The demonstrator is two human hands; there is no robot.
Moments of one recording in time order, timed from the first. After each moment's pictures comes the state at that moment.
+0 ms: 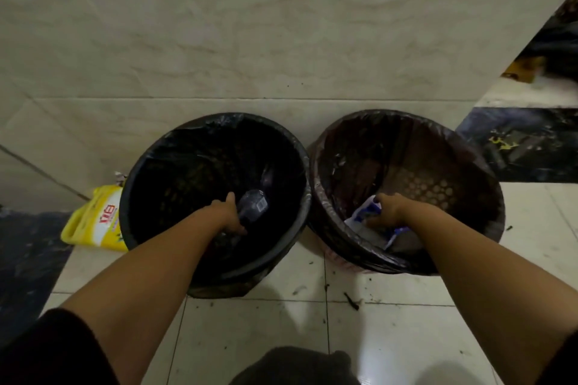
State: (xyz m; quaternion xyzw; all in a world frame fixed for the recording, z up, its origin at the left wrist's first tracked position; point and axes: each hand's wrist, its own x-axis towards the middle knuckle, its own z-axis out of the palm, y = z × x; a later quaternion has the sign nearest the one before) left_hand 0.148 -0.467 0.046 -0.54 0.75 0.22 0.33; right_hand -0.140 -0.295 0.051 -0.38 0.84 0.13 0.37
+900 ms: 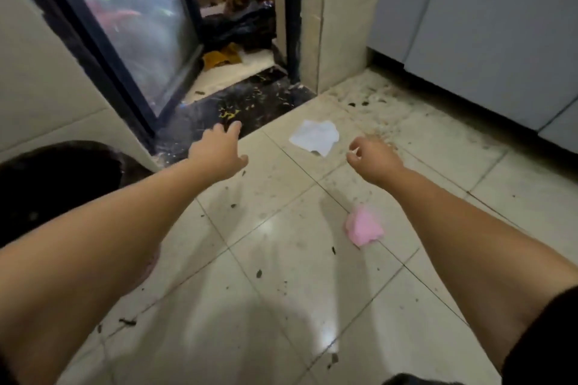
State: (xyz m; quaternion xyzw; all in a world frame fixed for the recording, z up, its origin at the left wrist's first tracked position) left_hand -0.235 -0.058 0.185 -0.16 0.98 0.06 0.07; right_hand -0.335 0.204 0.131 -0.14 0.97 -0.19 0.11
